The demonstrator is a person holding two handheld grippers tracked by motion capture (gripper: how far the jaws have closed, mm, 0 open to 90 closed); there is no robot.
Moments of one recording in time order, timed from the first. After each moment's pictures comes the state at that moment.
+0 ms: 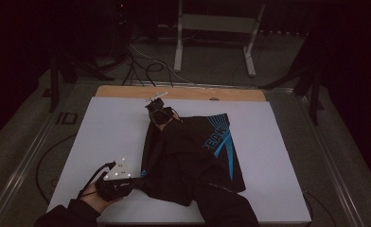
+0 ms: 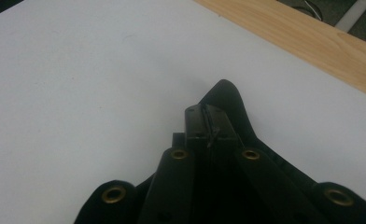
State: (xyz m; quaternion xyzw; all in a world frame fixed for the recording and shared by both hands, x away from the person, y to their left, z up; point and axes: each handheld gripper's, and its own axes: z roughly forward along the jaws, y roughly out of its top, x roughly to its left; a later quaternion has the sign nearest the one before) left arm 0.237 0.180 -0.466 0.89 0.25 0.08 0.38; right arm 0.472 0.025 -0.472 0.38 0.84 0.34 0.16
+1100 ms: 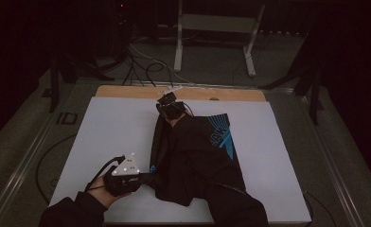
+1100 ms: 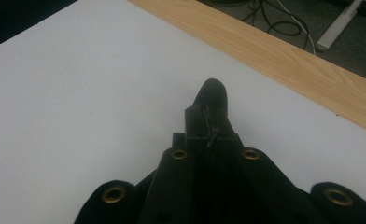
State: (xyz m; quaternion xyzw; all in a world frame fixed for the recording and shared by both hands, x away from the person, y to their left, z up) left arm 0.243 0.154 -0.440 0.89 0.21 0.08 0.39; right arm 0.469 -0.014 -0.442 0.39 0.83 0.37 0.17
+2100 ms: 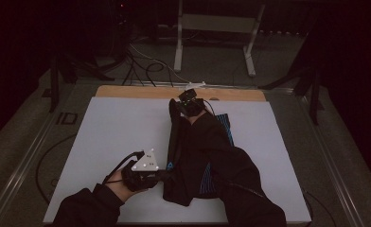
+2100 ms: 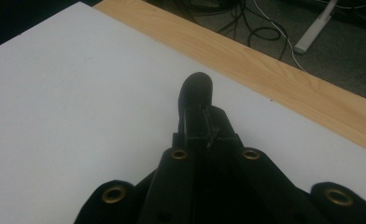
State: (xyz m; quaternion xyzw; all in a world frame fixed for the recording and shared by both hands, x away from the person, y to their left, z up) left arm 0.254 0.109 -0.424 0.90 0.17 0.07 0.40; right arm 0.467 -0.075 -0.421 0.40 0.81 0.38 0.18
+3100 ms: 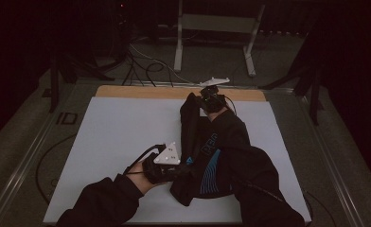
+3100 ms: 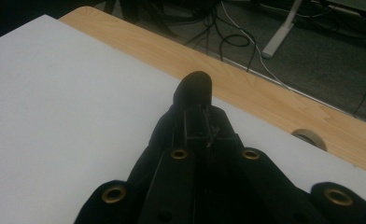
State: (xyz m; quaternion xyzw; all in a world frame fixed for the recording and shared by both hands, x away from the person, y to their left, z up) left arm 0.270 0.058 -0.409 0.90 0.13 0.07 0.41; right arm 0.464 -0.137 -0.399 0.42 0.79 0.38 0.22
